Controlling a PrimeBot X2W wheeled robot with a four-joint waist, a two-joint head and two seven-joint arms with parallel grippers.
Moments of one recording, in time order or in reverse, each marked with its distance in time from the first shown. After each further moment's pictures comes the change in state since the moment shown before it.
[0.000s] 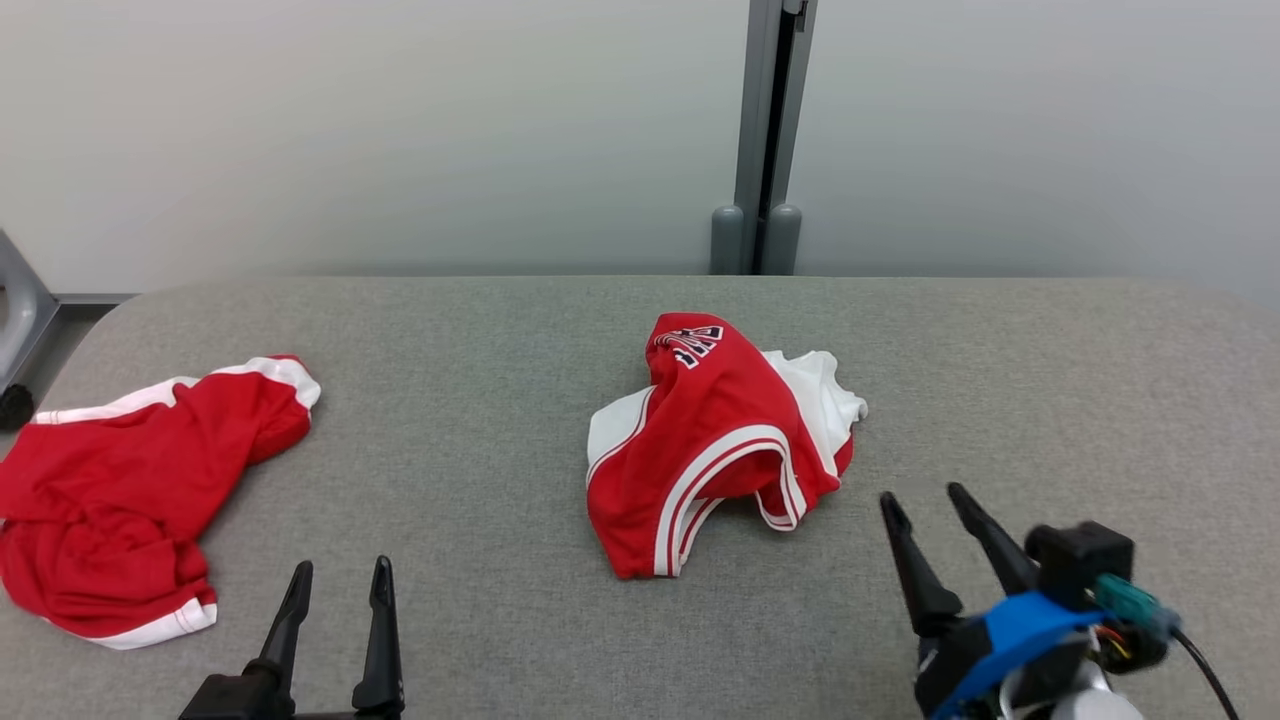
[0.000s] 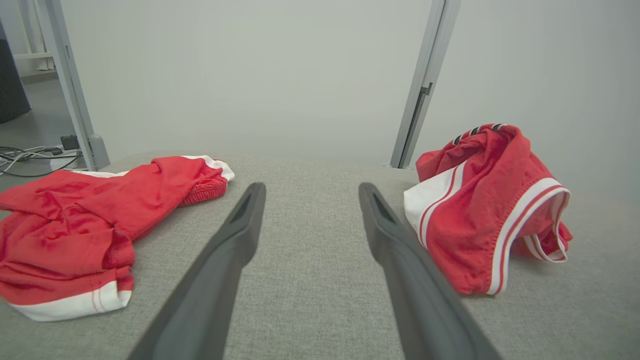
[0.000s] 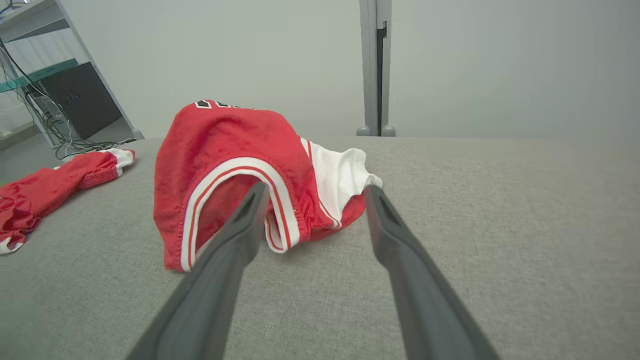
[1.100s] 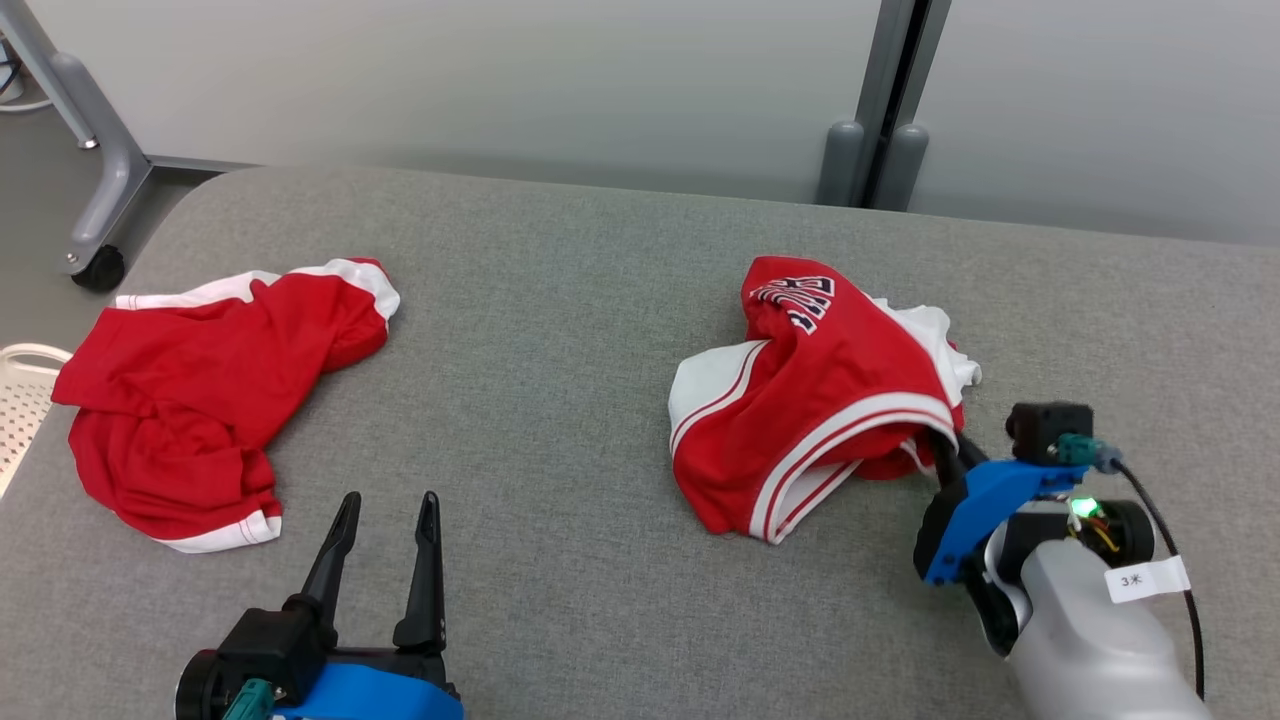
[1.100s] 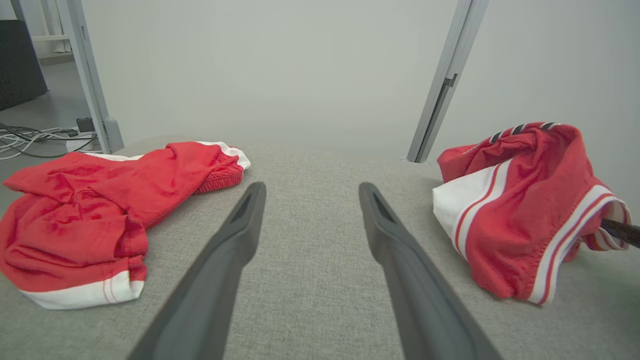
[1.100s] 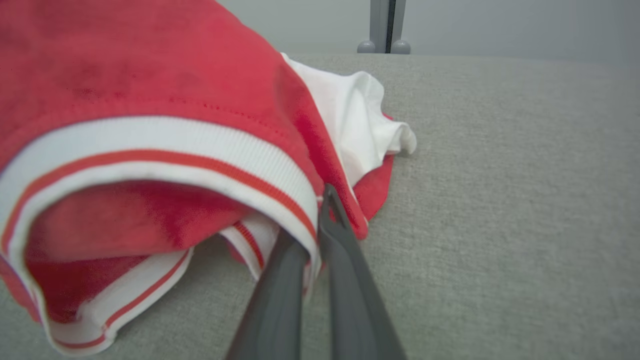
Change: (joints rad) left arm -0.107 -0.014 -0.069 0.006 -0.018 -0.025 0.006; right arm -0.559 0.000 -0.062 0.908 -0.091 0.000 -0.141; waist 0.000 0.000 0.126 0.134
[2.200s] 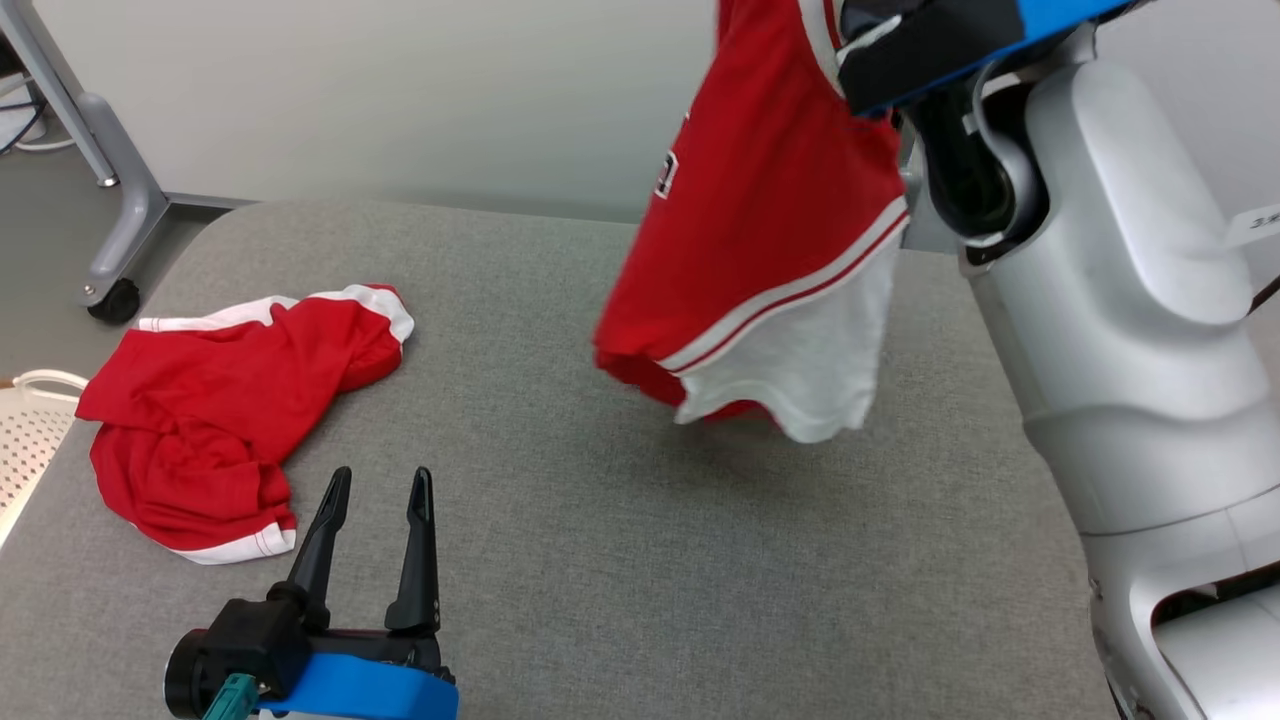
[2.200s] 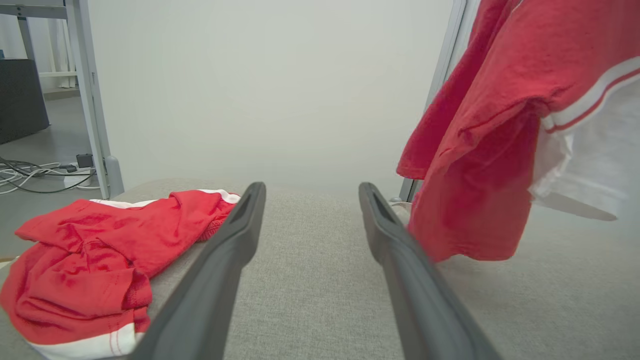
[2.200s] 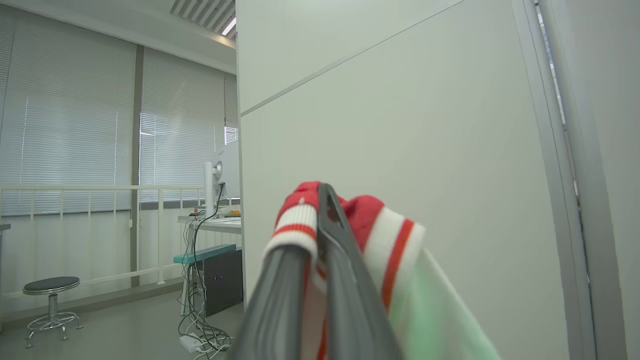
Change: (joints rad) left arm -0.011 -0.002 0.016 -0.049 0.000 -0.015 -0.008; right arm -0.499 0.001 0.288 -0.550 0.372 0.000 -0.030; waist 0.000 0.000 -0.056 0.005
